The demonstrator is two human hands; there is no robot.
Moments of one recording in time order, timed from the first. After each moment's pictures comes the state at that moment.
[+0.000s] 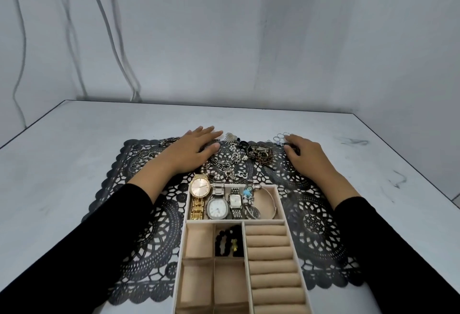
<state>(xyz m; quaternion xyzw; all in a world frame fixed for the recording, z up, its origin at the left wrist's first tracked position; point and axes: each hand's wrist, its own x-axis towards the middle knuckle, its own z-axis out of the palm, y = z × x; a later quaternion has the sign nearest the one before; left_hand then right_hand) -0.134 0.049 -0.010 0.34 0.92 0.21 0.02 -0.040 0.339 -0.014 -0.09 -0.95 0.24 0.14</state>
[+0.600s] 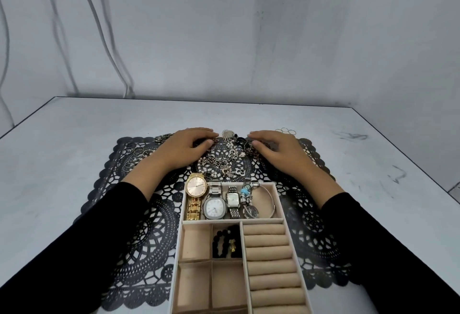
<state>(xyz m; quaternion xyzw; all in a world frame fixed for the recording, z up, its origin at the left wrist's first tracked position) -0.138 0.047 -0.010 0.33 0.89 0.31 0.00 -0.048 0.296 -0.008 0.07 -0.92 0.36 0.16</state>
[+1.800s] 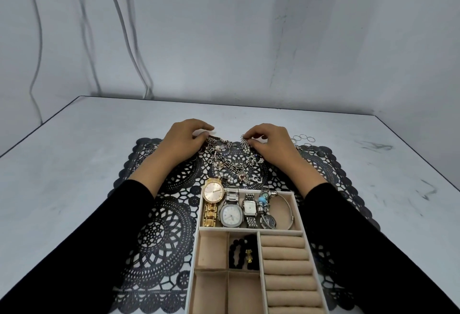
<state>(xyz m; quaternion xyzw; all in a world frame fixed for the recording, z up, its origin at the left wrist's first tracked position) -0.151 0.024 -0.001 0.23 0.90 0.36 -0.08 -0.100 0.256 -0.005 0.07 -0.92 0.34 0.18</state>
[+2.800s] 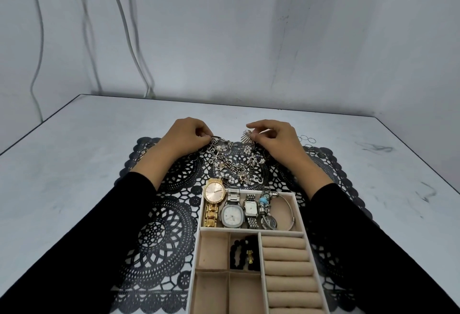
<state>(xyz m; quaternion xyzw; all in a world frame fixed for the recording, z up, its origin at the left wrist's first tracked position) -0.159 0.029 0.010 0.20 0.93 0.31 -0.03 -0.093 0.260 0.003 0.06 -0.85 0.50 0.17</state>
